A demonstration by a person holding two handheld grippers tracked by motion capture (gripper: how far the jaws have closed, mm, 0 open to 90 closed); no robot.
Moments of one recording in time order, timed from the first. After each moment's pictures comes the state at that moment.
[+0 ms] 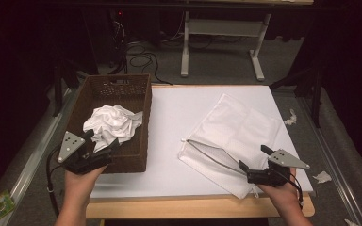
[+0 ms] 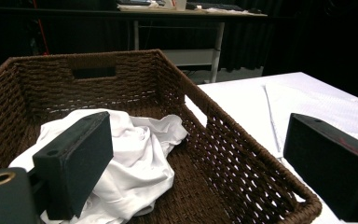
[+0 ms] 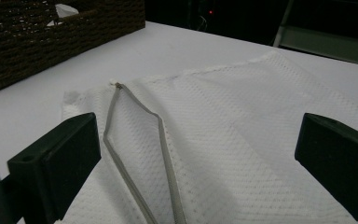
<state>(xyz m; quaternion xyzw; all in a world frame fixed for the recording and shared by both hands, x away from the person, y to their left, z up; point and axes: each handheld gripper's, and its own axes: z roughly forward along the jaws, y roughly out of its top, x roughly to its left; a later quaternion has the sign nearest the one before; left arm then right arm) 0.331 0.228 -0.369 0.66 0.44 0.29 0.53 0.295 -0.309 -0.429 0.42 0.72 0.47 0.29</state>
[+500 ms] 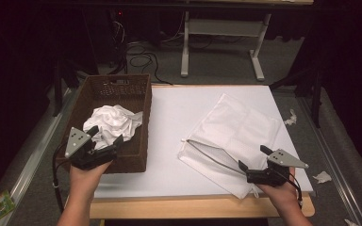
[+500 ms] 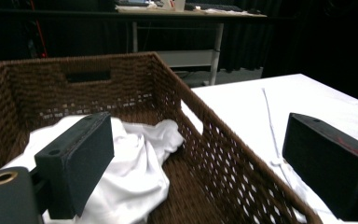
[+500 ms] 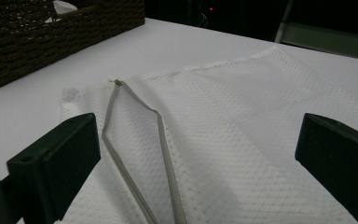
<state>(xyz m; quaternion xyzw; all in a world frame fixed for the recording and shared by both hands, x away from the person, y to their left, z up) 0.347 0.210 -0.363 0.67 0.43 0.30 0.52 0.297 -0.309 -0.432 0.43 0.72 0.47 0.28</state>
